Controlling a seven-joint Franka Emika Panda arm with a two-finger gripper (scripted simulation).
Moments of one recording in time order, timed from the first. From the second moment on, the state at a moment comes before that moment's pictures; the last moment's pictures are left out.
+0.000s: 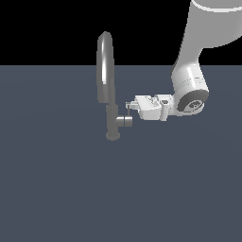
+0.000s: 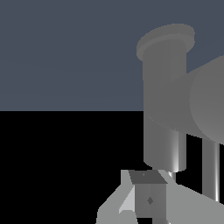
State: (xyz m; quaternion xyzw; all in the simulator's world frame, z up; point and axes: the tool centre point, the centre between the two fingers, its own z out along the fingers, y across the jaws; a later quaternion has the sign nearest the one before) arm 0.072 -0.028 0.136 -0.50 0.50 0.50 0.50
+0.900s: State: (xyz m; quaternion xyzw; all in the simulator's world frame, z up) arm 0.044 -0.028 0.145 -0.50 0.50 0.50 0.50
